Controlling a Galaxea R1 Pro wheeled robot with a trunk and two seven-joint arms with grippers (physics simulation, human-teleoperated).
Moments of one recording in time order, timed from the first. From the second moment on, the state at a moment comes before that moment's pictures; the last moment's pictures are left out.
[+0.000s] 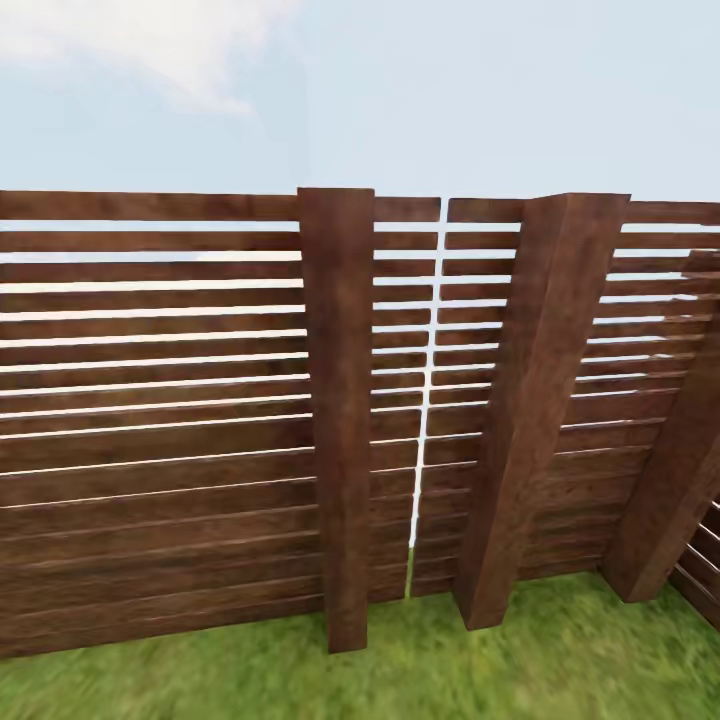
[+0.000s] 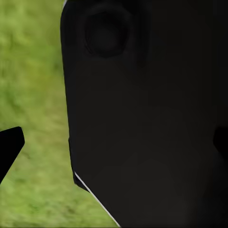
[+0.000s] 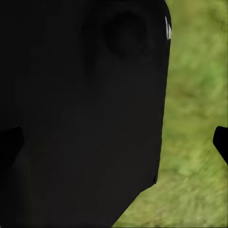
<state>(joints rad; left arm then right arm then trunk) 0.00 0.00 0.00 0.00 0.00 0.00 0.00 0.00 0.00 0.00 0.00 0.00 0.00 0.00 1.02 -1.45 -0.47</state>
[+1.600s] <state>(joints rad) 0.01 0.06 0.00 0.00 0.00 -0.01 0.00 -0.09 -0.01 0.01 0.02 0.01 0.01 0.01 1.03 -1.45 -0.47</state>
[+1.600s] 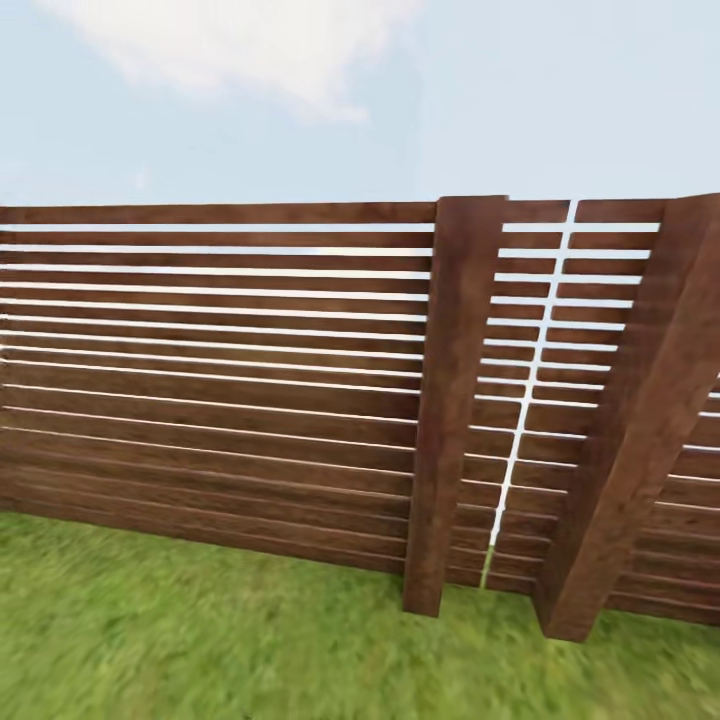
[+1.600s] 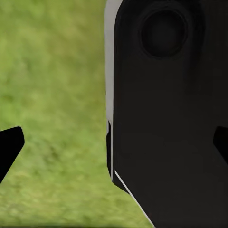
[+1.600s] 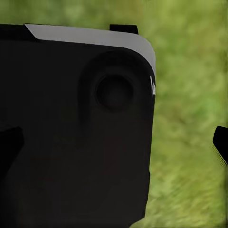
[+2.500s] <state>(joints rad) 0.01 0.06 0.00 0.00 0.00 -0.01 0.00 -0.09 -0.01 0.01 0.02 0.01 0.01 0.01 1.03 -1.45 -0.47</state>
